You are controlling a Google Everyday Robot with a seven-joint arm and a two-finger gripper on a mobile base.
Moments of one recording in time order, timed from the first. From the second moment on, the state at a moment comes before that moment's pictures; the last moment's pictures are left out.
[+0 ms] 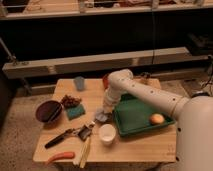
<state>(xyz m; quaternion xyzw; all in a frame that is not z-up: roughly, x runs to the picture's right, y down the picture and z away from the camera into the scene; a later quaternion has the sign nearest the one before) 0.012 0.094 0.840 -0.33 -0.20 -0.06 0.92</state>
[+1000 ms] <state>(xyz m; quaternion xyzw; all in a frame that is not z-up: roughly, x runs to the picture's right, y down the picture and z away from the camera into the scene) 0.067 -0.049 0.786 -0.25 -0.28 0.01 0.93</state>
